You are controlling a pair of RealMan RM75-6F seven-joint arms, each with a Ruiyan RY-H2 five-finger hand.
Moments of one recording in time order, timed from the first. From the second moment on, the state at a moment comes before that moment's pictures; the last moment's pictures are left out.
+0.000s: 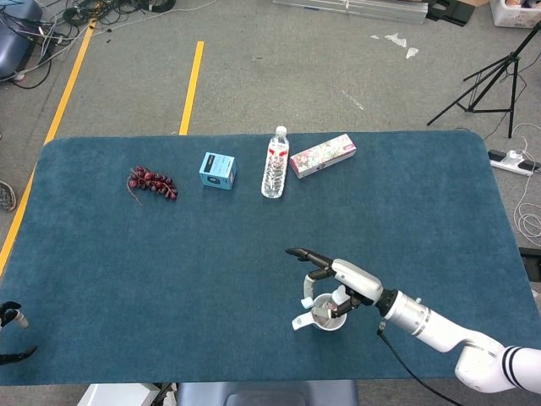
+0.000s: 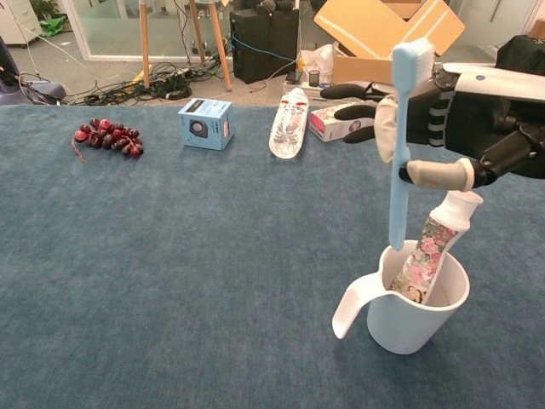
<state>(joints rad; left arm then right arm) -0.02 -1.06 0.02 -1.50 1.34 1.30 -0.04 0.72 -1.28 -0.13 -1.46 -1.86 1.30 1.11</state>
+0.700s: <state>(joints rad) -0.02 -1.06 0.02 -1.50 1.34 1.29 -0.03 0.73 -1.24 -0.18 -1.46 -1.88 1.29 1.15</state>
